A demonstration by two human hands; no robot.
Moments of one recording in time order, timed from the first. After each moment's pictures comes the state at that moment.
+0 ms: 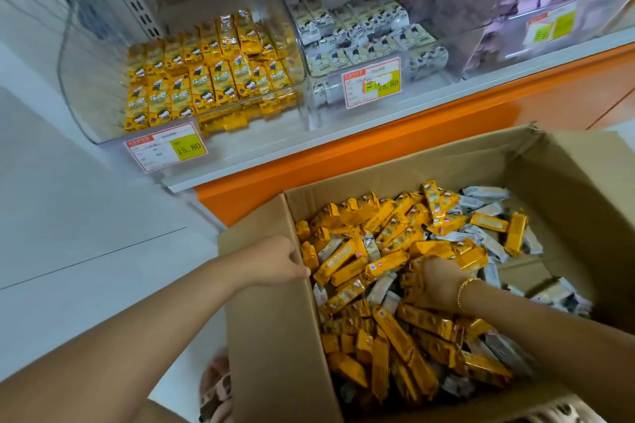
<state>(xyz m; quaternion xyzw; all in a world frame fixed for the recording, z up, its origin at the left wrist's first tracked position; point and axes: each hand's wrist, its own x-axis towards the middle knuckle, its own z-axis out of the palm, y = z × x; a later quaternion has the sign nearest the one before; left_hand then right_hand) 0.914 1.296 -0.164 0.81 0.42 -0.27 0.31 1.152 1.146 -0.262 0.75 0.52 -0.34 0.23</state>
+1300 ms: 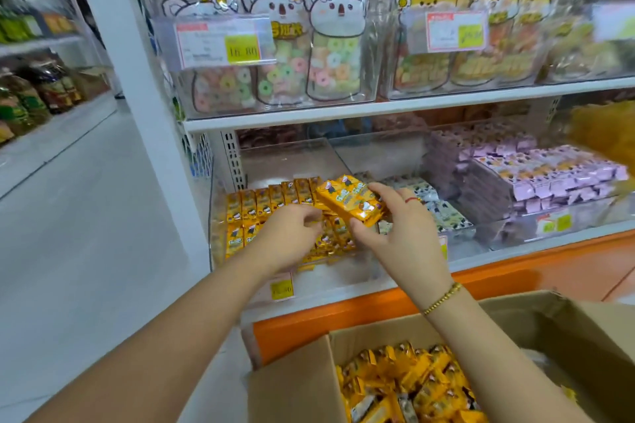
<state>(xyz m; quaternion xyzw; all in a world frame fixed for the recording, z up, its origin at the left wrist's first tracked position) 0.912 1.403 0.015 0.84 0.45 0.17 0.26 1.058 1.310 0.002 0.72 0.56 0.05 -0.40</state>
